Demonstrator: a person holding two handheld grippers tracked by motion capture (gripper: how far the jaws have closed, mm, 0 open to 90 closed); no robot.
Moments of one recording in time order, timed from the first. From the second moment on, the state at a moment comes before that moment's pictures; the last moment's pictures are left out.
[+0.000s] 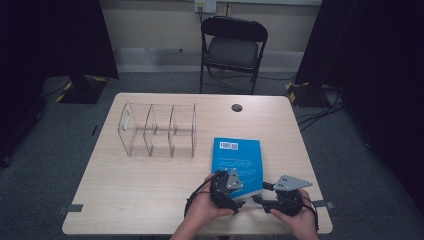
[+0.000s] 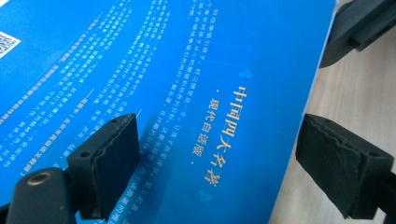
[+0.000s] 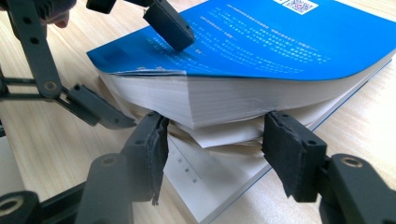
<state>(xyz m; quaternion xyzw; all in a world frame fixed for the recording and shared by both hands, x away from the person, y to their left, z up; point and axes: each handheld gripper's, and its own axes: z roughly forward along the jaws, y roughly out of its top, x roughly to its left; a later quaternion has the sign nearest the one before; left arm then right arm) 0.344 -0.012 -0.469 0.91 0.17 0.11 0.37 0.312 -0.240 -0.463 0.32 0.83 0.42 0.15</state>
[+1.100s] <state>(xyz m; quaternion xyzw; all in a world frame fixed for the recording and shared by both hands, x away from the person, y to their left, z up) 0.348 -0.030 -0.478 0.90 0.18 0.15 0.37 0.315 -0.239 -0.459 0.32 0.83 0.43 0.14</state>
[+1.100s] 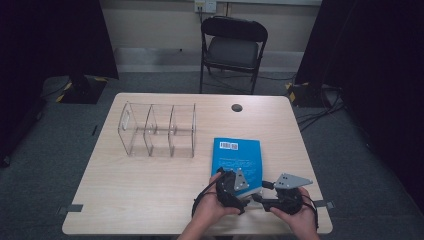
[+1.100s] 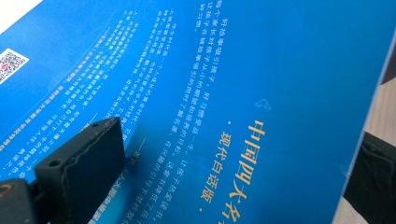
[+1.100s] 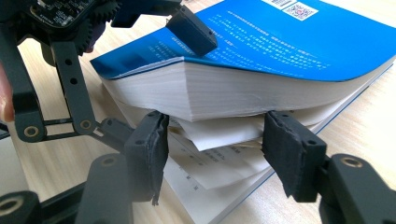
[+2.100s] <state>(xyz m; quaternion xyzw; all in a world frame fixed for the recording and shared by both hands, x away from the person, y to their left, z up) 0.351 -0.028 -0.471 0.91 0.15 0.15 0.37 0.317 -0.247 -0.462 0.32 0.83 0.43 0.12</state>
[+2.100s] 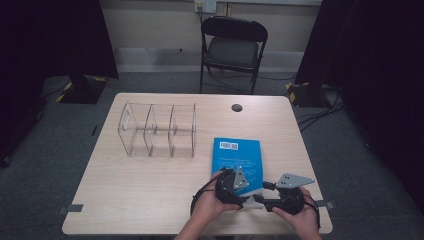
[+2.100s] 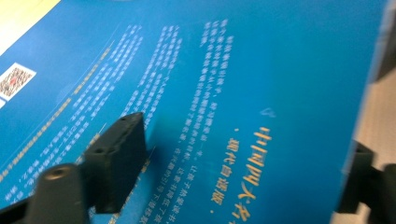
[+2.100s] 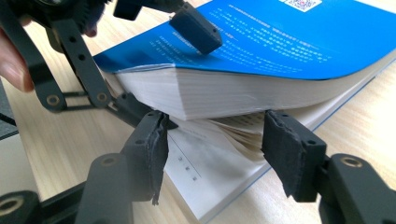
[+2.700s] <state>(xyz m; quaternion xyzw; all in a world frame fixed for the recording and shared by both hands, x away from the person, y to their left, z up) 0.351 -0.030 -0.469 0.91 0.11 0.14 0.37 0.320 -0.274 -0.475 0.34 0.82 0.44 0.14</state>
